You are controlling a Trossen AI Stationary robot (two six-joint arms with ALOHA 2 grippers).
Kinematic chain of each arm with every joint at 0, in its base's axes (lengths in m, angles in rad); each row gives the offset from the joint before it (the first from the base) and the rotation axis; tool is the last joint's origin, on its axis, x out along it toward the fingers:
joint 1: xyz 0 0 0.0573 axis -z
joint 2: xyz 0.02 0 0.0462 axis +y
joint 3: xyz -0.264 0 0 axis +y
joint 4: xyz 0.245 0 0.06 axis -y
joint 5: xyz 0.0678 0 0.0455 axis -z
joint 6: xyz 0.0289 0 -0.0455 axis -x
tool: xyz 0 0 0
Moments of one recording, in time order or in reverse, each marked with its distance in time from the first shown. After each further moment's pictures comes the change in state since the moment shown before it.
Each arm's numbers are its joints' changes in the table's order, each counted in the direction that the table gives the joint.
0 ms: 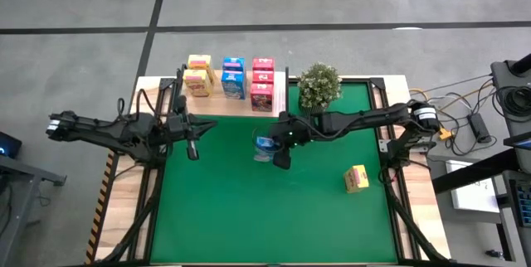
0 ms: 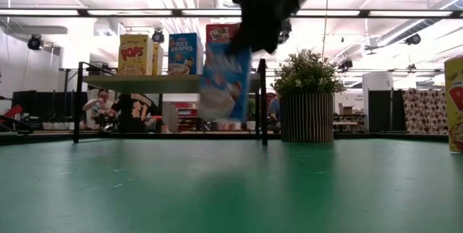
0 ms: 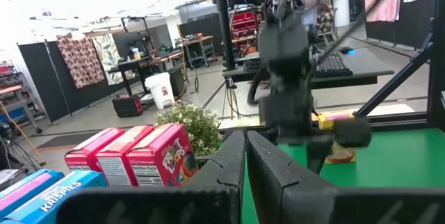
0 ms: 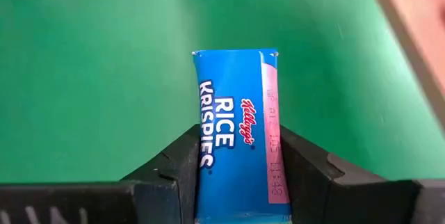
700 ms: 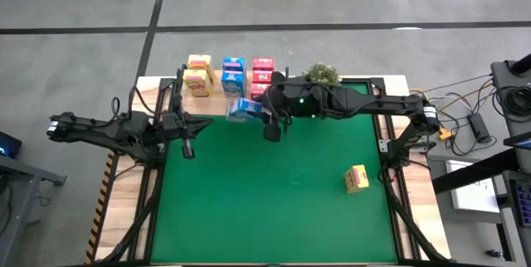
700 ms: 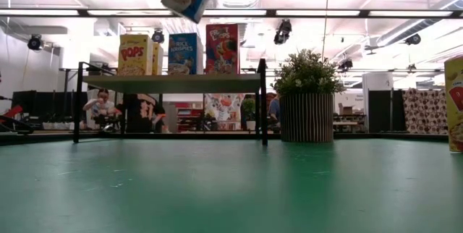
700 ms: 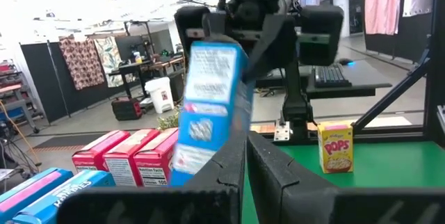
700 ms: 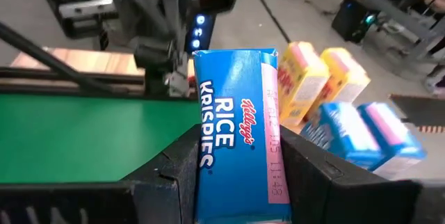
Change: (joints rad) left arm 0.000 -0.057 0.001 -0.025 0.000 0.021; right arm 0.048 0.000 -0.442 -0.047 0.101 0.275
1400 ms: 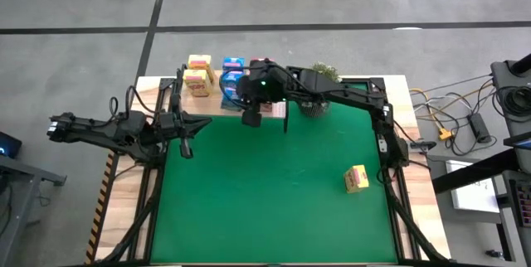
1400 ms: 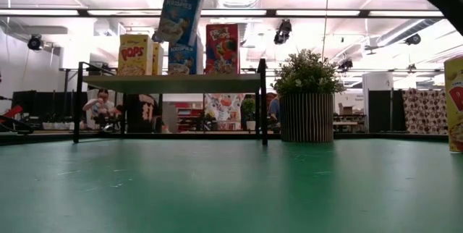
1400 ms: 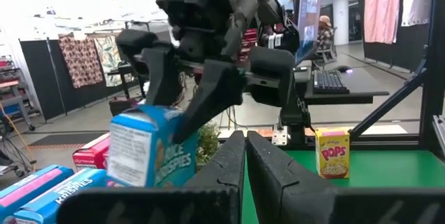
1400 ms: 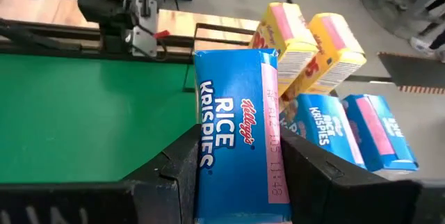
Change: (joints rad) left arm 0.000 -0.021 0.001 -0.006 0.000 0.028; right arm 0.092 0.399 -0.623 -0.439 -0.004 0.062
